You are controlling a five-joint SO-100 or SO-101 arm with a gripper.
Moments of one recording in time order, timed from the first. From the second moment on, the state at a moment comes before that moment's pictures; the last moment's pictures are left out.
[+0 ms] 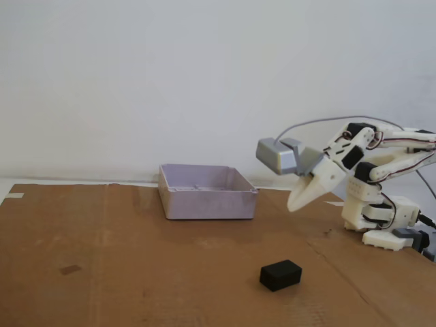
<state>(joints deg) -2.3 158.2 159.3 46.3 7.9</state>
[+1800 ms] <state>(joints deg) -18.5 129.4 126.0 44.6 7.6</state>
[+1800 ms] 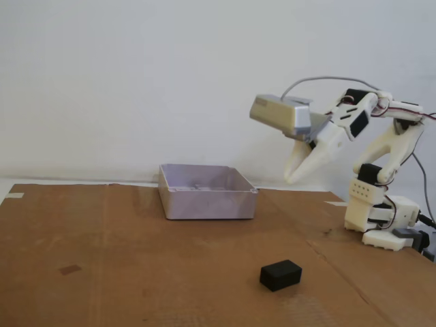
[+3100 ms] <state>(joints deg) -25.5 117.9 123.5 44.6 7.6</state>
